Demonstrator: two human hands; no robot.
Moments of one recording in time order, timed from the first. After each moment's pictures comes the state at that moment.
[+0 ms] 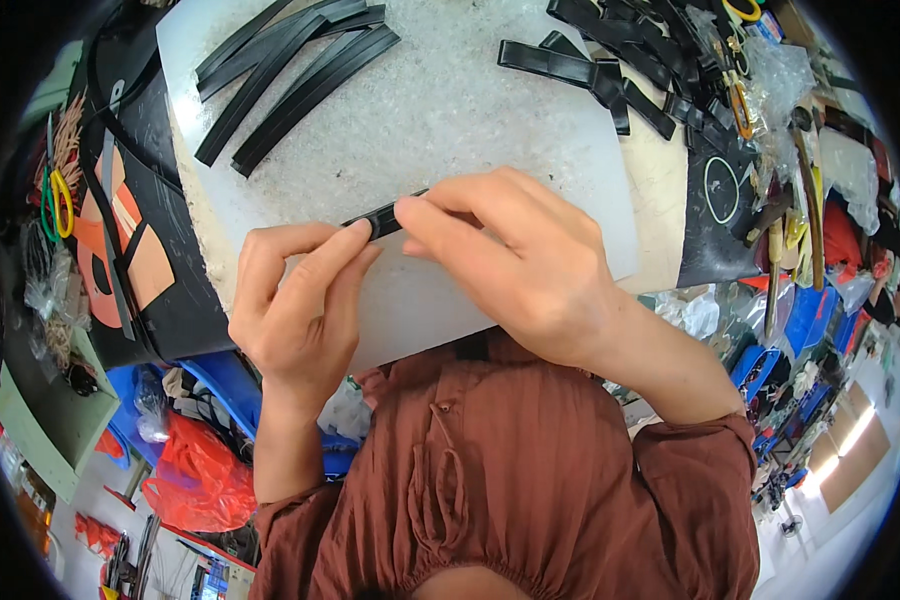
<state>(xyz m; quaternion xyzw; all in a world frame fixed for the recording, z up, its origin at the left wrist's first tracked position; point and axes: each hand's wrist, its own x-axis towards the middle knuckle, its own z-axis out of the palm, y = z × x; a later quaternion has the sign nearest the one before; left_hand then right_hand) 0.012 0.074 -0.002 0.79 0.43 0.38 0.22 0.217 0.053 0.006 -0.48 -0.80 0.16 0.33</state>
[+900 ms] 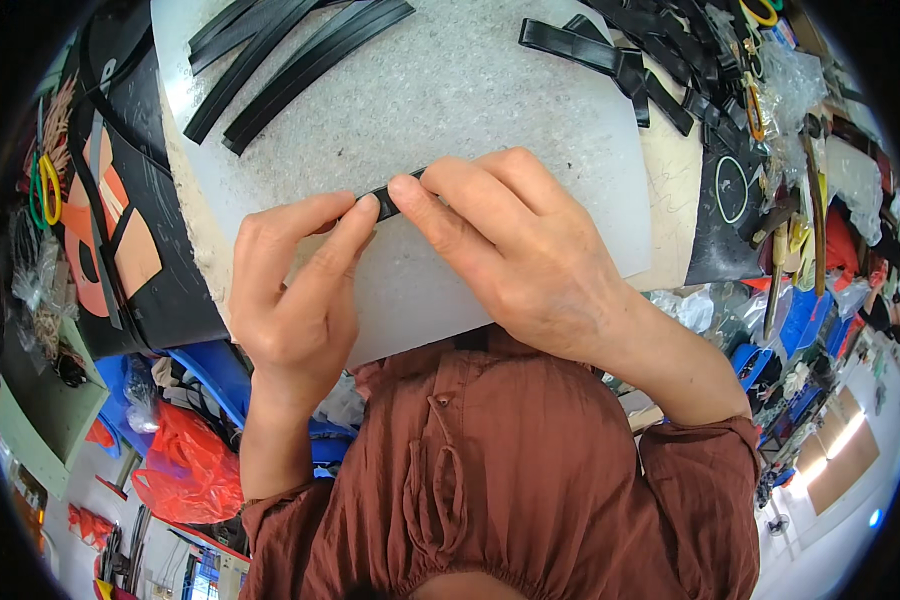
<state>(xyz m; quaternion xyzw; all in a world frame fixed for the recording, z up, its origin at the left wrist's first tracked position) 0.004 0.073 -0.009 0.84 0.39 0.34 0.18 0.218 0.052 0.004 -0.45 -0.85 0.14 0.22</state>
